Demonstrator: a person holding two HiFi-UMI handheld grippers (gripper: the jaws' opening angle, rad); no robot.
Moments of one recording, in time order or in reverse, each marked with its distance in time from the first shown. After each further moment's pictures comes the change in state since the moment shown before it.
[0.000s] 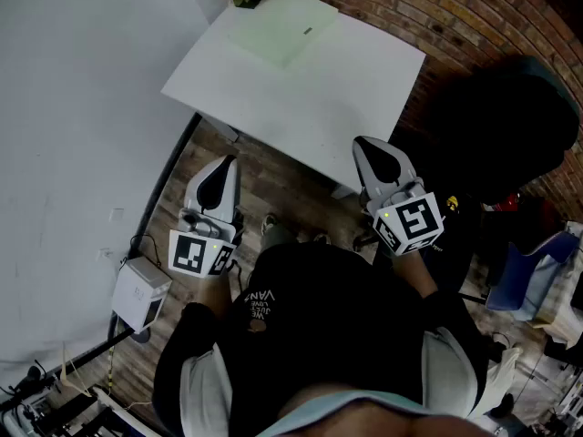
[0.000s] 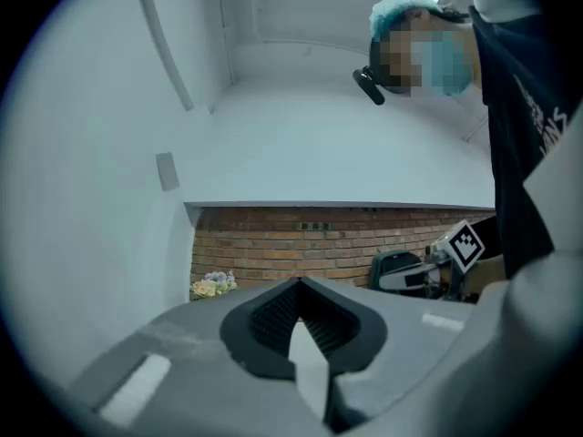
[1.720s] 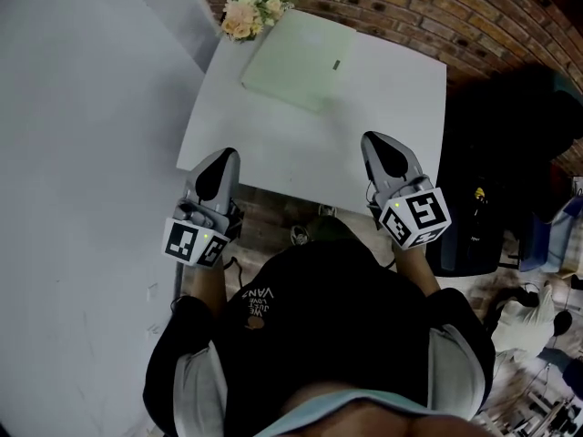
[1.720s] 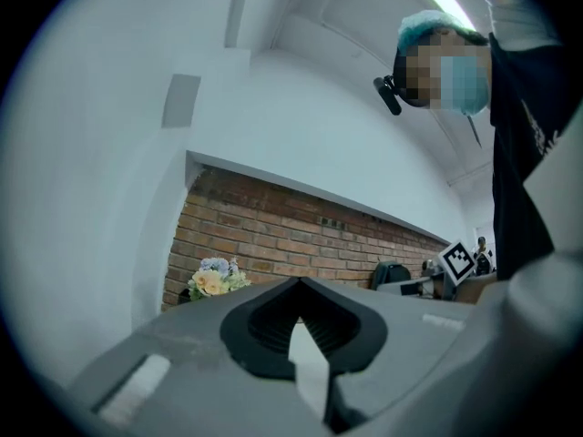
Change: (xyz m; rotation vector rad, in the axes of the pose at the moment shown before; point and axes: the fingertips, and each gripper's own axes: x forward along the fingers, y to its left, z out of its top) left arm 0.144 0.266 -0.031 -0.179 0.045 -0.313; right arm 0.236 -0.031 0.002 0.167 0.027 -0.331
